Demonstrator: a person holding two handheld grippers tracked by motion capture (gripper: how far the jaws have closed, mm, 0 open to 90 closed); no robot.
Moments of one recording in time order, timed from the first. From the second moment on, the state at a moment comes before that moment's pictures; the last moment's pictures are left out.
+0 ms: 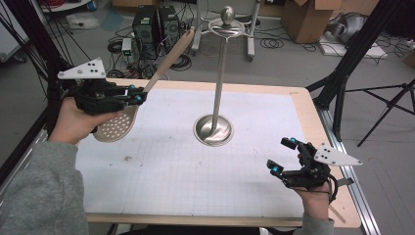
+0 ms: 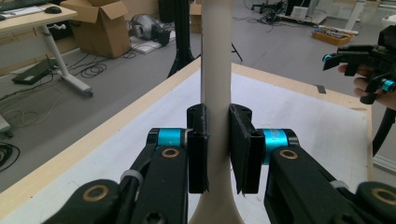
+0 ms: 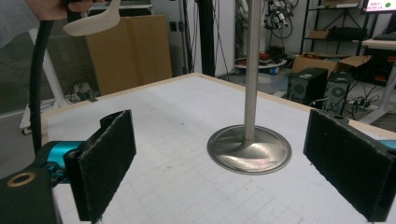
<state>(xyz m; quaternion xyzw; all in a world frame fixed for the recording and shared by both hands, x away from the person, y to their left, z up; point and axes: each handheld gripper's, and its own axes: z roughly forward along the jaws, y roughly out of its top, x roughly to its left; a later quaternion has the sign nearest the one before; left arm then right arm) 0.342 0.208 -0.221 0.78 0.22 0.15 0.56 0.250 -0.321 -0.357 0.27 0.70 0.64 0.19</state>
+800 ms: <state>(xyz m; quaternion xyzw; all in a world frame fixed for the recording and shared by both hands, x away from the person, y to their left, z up) 0.352 0.190 -0.219 0.78 0.23 0.15 0.56 0.248 -0.326 -0.357 0.27 0.69 0.64 0.19</state>
